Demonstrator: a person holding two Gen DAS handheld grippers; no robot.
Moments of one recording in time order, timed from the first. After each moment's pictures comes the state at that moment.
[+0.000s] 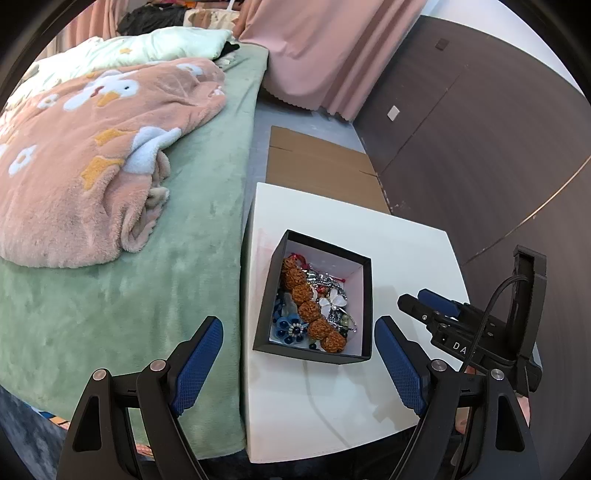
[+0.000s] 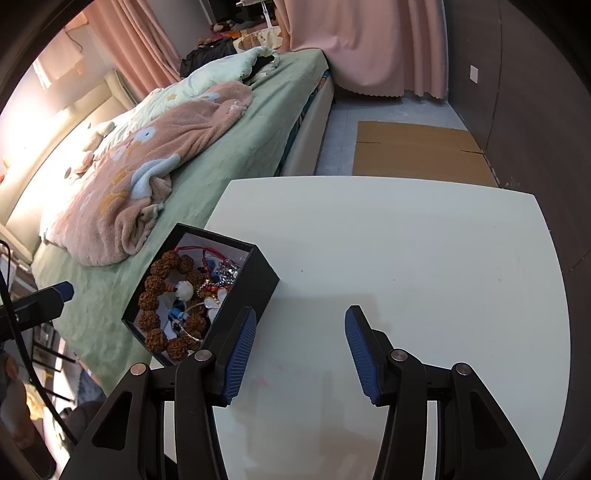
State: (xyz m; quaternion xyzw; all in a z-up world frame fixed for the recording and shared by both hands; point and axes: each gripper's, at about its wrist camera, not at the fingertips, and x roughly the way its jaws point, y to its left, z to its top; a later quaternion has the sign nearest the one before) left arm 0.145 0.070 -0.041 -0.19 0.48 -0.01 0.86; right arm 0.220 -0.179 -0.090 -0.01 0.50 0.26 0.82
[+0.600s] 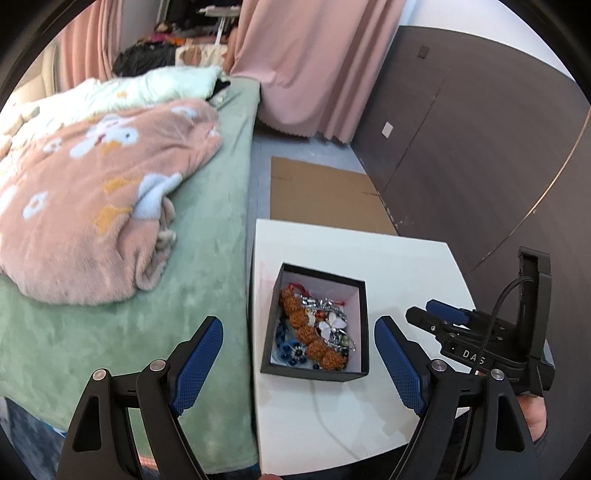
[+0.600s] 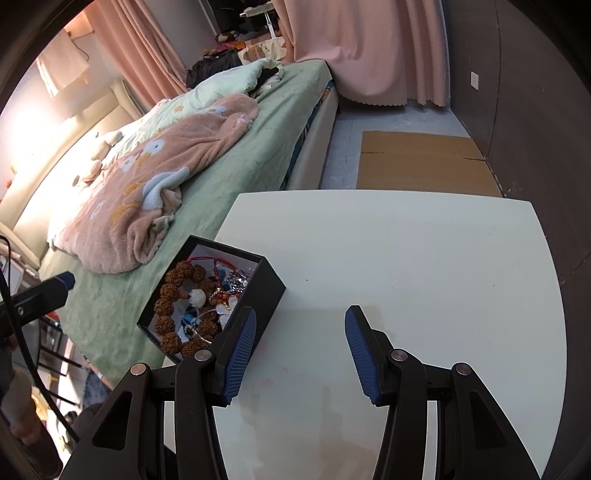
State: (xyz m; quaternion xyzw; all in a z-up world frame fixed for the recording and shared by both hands) left arm 0.137 0.053 -0.013 -0.14 0.43 0.00 0.89; right arm 0.216 -0.187 -0.076 0.01 0.48 0.27 0.83
